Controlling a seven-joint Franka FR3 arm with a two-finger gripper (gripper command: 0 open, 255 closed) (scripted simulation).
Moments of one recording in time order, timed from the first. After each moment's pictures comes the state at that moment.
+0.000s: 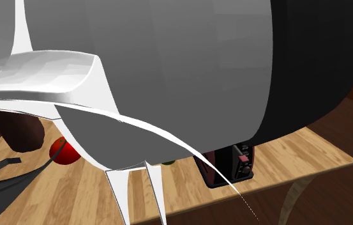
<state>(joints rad) -0.19 0.45 -0.42 -1.41 0.19 1.76 -0.70</state>
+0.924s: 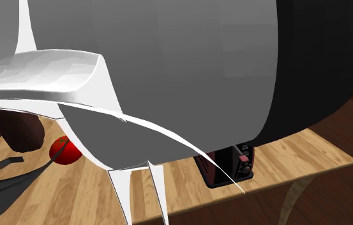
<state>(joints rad) -0.19 0.45 -0.42 -1.35 0.19 1.71 -0.70</state>
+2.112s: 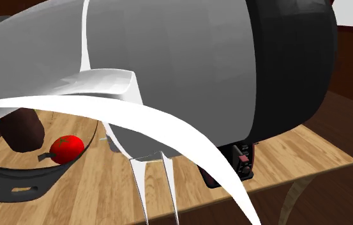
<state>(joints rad) -0.25 0.51 -0.42 -1.01 0.21 1.42 -0.68</state>
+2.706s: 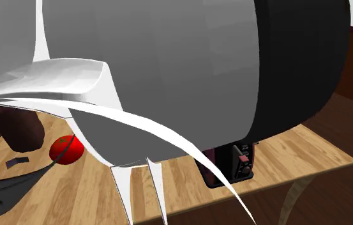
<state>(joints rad) -0.20 0.47 -0.41 -1.00 0.20 1.38 -0.63</state>
